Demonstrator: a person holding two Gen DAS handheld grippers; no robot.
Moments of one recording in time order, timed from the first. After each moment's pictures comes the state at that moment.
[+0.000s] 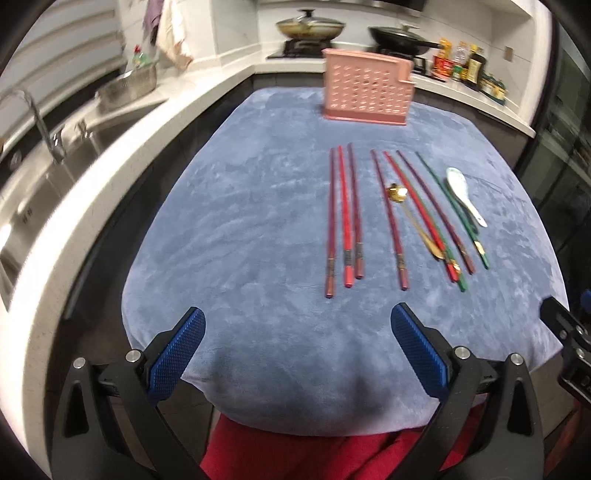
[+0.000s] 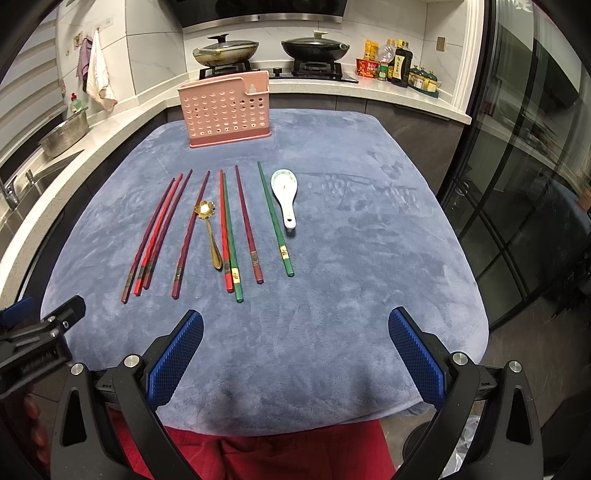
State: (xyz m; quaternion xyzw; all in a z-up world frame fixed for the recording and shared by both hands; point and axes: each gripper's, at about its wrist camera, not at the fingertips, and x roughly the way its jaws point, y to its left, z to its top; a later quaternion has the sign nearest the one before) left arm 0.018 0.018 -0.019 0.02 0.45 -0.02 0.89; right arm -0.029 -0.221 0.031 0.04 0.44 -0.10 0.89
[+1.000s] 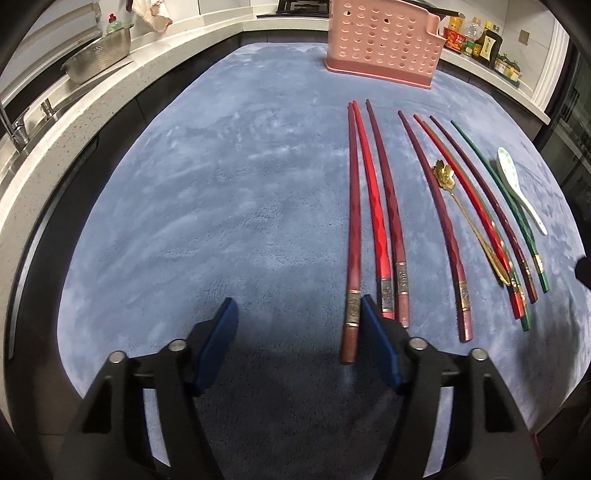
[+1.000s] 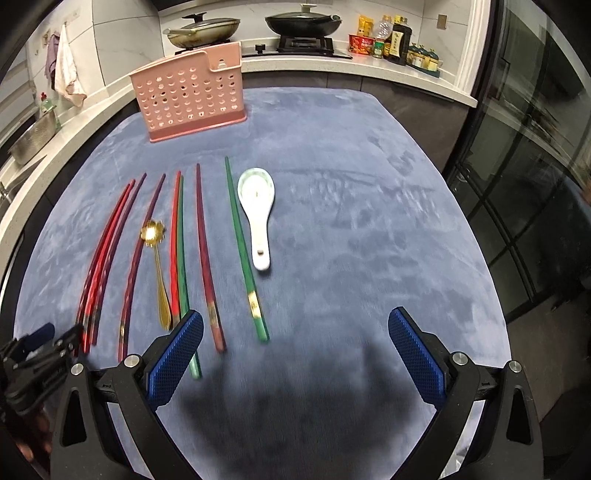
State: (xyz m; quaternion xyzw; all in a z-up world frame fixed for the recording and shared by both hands) left arm 0.101 0.013 -0.089 0.02 0.50 -0.05 0.86; right arm 0.066 -0.253 -0.009 0.05 0.47 -0.12 0.87
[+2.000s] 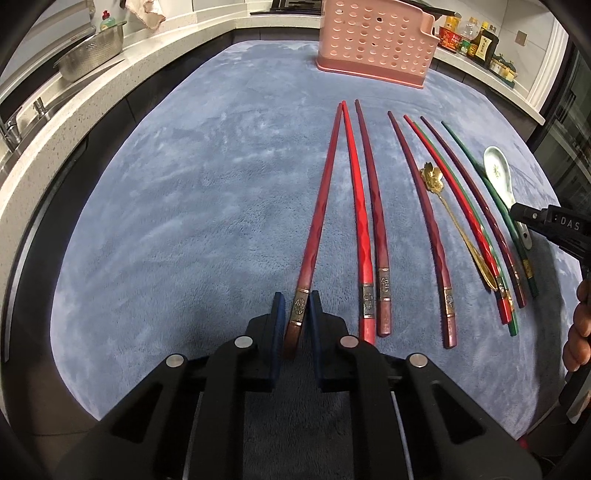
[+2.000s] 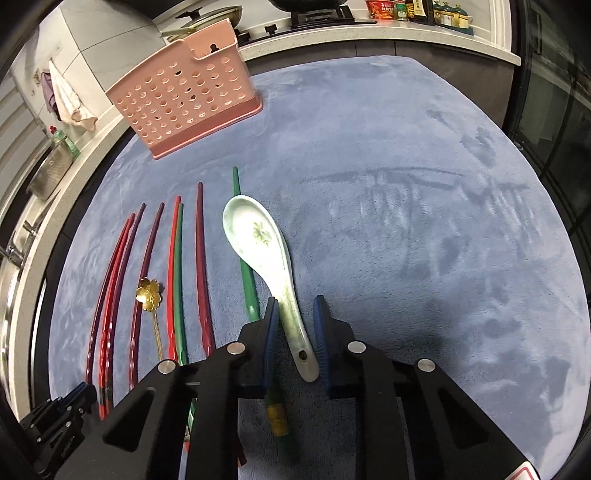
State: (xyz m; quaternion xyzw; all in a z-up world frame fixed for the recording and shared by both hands) left arm 0.103 0.008 -0.086 0.01 0.51 -0.06 0.86; right arm 0.149 -0.286 -0.057 0.16 0.49 -0.03 0.86
